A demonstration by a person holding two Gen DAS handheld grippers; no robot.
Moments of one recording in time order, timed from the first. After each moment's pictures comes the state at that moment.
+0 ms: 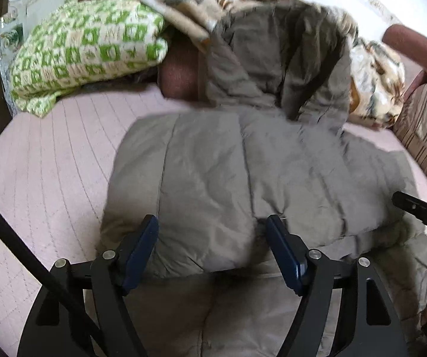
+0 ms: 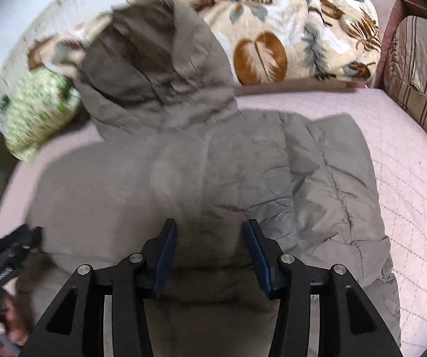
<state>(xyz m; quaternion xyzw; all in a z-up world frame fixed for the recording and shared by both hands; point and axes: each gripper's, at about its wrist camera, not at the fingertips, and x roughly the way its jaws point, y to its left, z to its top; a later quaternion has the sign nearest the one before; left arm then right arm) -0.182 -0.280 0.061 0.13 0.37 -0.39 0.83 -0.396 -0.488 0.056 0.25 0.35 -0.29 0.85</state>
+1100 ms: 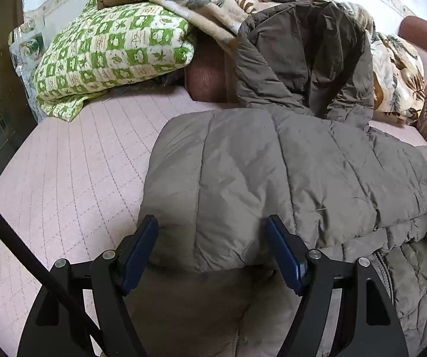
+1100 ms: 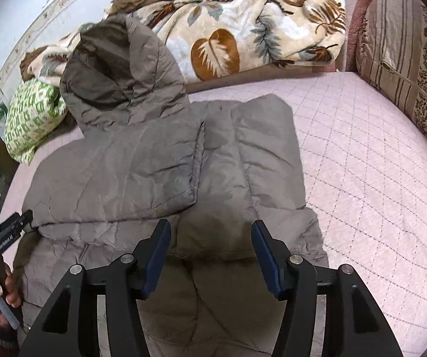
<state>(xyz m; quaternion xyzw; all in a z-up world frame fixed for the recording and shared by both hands) -0.174 -0.273 0.048 0.16 0.36 -0.33 0.86 -0.473 -0.514 0.050 0.27 0.38 -0.30 0.83</state>
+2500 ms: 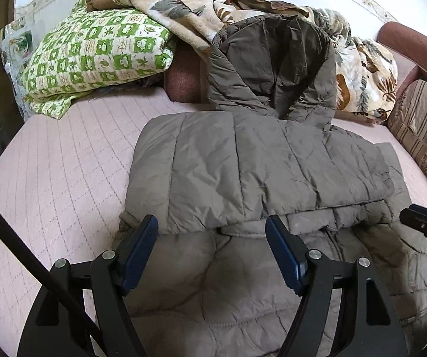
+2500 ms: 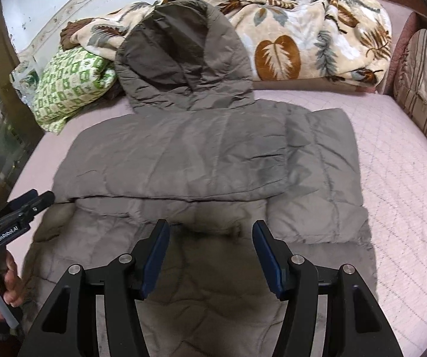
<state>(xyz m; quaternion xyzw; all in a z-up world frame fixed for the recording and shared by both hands) -0.215 -0.251 0.083 0.14 0.38 -0.38 0.83 -0.435 -0.449 0.071 0.23 0.39 -0.24 0.86</state>
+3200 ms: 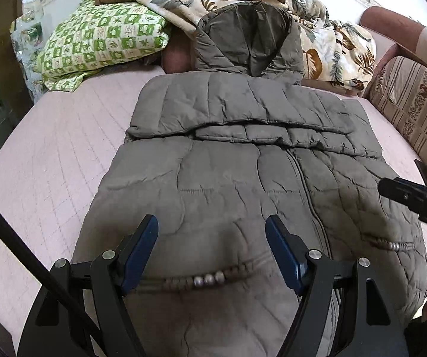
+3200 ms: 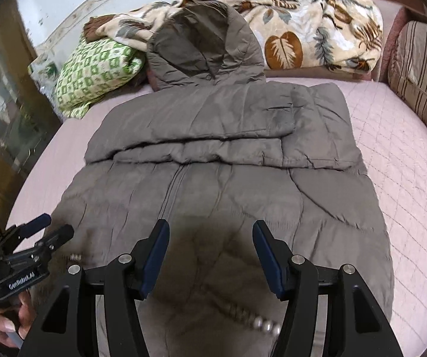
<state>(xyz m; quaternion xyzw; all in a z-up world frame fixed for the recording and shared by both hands) -0.333 -0.180 0.076 0.16 0.39 -0.38 0.83 -0.497 -0.367 0.080 0.22 0.38 -0.22 0.87</state>
